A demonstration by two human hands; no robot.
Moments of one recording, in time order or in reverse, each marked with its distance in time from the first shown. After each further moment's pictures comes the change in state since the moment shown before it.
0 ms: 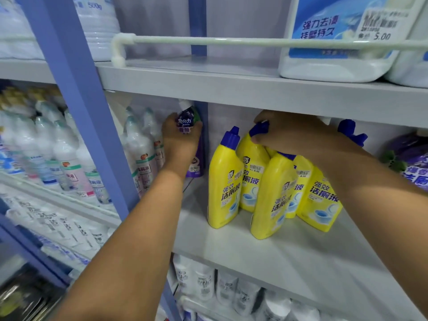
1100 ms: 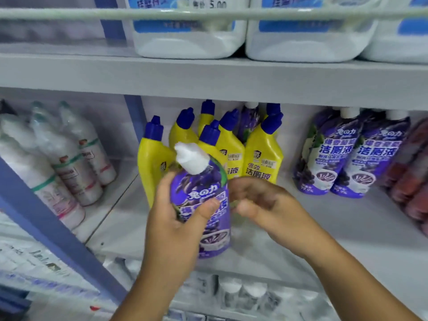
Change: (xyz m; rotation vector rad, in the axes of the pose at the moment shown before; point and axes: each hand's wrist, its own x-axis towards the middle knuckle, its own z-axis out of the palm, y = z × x) left_hand -0.244 0.078 -0.015 -0.294 -0.386 -0.048; right_hand -0.160 0.097 0.084 1.173 0.016 -0.087
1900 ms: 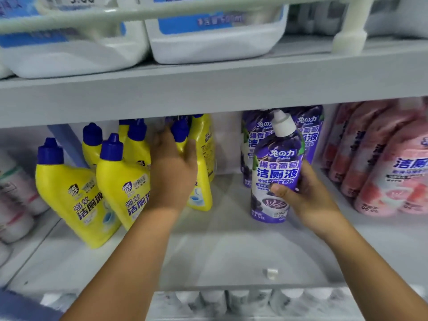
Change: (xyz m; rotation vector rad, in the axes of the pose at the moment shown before) left_hand 0.102 -0.039 0.164 0.598 0.047 0.402; right_hand -0.060 0.053 -0.180 0.023 0.483 0.026
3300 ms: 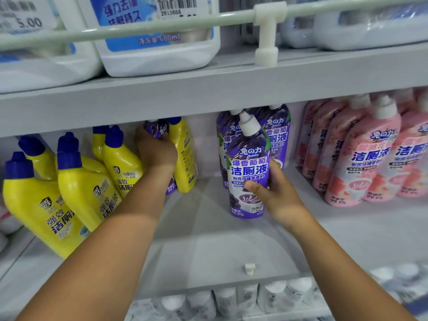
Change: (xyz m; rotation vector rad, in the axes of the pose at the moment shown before) left_hand 0.060 -0.002 0.053 -0.166 0.093 -0.405; right_hand 0.002 0.011 0.001 0.070 0.034 0.015
